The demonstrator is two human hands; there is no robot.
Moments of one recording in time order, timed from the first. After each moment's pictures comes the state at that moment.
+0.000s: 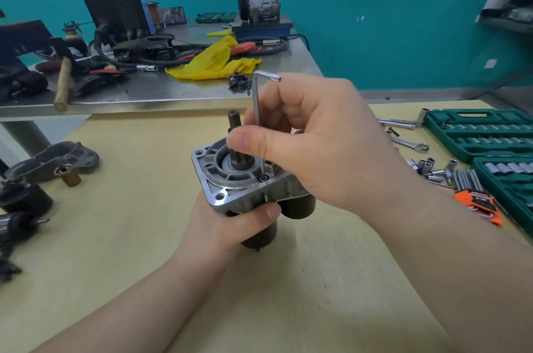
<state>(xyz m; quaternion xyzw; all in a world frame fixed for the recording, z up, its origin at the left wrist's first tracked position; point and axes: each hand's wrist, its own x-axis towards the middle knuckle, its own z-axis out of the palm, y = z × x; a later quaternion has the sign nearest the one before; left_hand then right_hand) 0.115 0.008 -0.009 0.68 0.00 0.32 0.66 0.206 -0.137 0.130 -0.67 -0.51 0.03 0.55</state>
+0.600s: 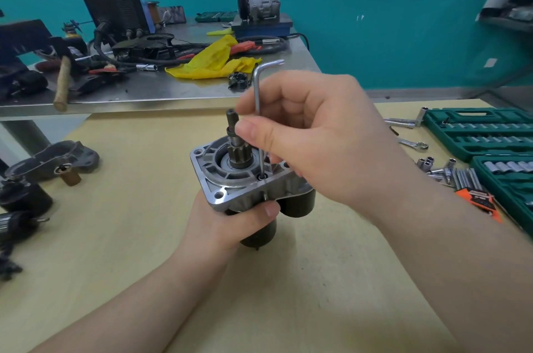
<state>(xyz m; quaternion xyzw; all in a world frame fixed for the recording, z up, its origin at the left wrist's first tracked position) 0.115 0.007 -0.007 0.68 -0.02 0.32 0.66 0.211 -0.140 0.129 -0.64 -0.52 0.06 0.56</state>
